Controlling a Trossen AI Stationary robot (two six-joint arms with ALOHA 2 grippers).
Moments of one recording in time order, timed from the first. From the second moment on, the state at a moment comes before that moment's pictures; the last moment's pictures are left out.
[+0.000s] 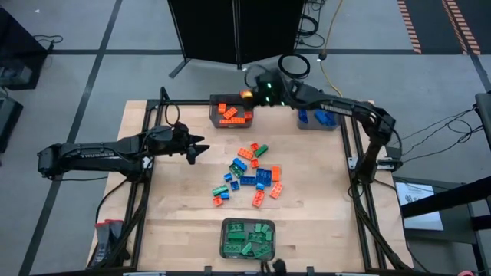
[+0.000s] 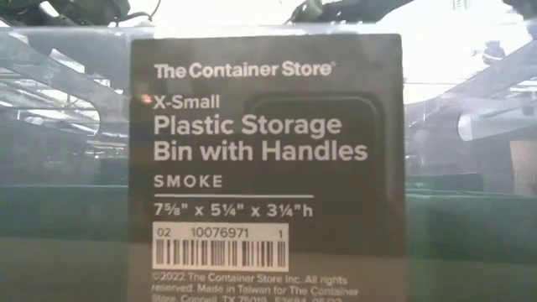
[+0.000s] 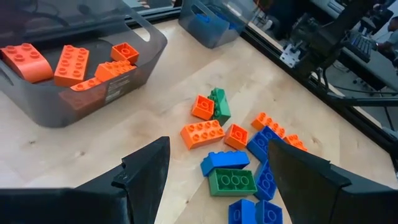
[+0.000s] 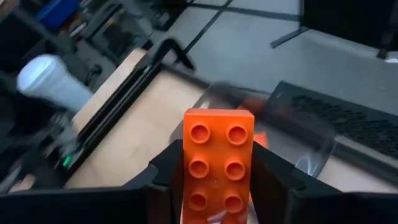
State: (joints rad) left arm 0.25 0.76 0.41 -0.06 -0.06 -0.52; right arm -0.48 1.80 1.55 -0.31 0.02 0.58
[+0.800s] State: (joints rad) left arm 0.25 0.76 0.41 -0.06 -0.07 -0.51; right arm -0.56 2.21 2.12 -0.69 -0.14 0.48
